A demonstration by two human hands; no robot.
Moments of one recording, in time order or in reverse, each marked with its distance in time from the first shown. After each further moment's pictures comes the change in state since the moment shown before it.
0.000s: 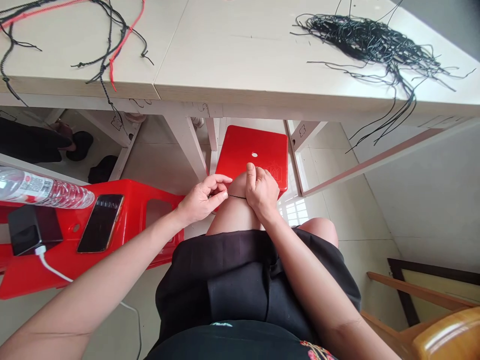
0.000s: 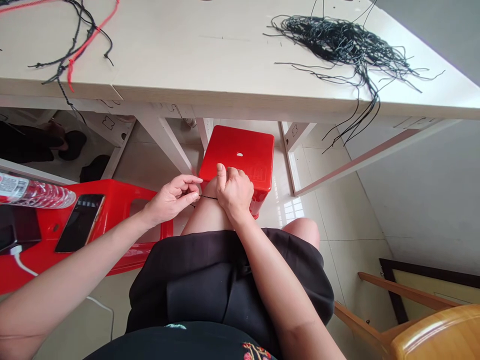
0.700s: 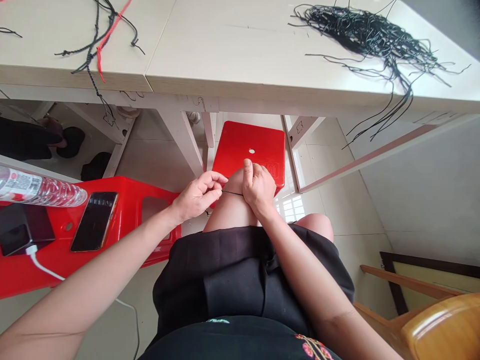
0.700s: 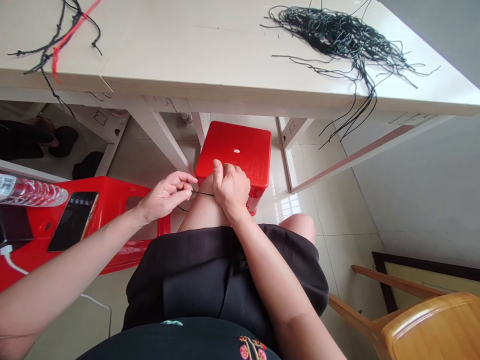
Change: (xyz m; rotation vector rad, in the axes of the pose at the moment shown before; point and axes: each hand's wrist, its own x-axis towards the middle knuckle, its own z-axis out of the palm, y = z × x) left_hand -0.001 0.002 -0.005 -0.055 -0.049 -0.061; right_hand 0.000 0.000 0.000 0.021 0.019 -0.011
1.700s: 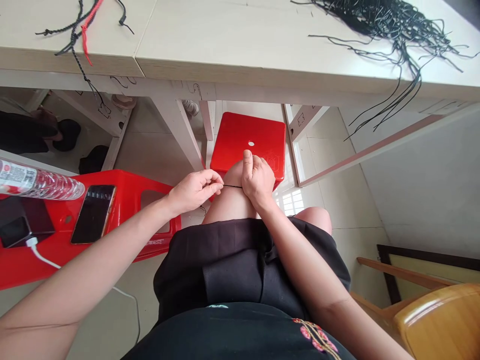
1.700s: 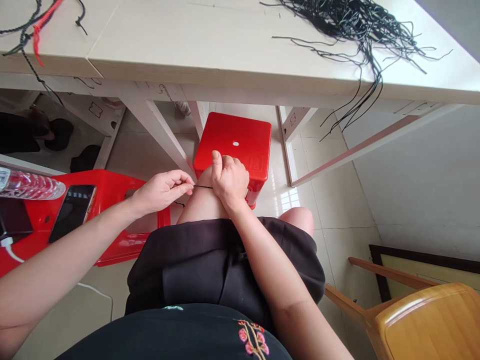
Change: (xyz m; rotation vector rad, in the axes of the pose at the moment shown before) left_hand 0.000 0.005 -0.002 0.221 -0.048 -0.063; right_hand 0.000 0.001 -0.002 0.020 -0.026 0.010
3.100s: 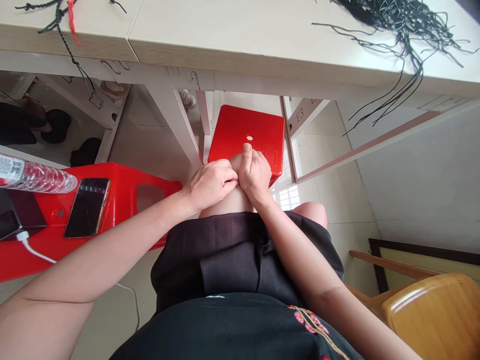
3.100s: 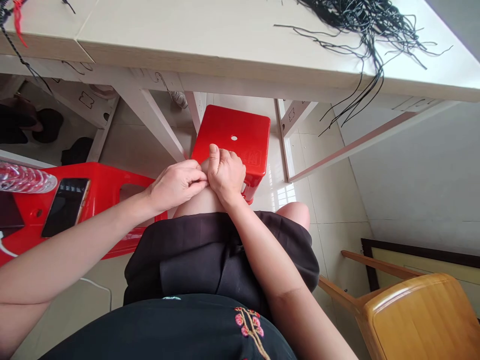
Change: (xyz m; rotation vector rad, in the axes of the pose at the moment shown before) left_hand 0.014 0.032 0.026 0.443 0.105 0.264; right_hand 0.000 0.001 0.002 0.019 0.007 -0.036
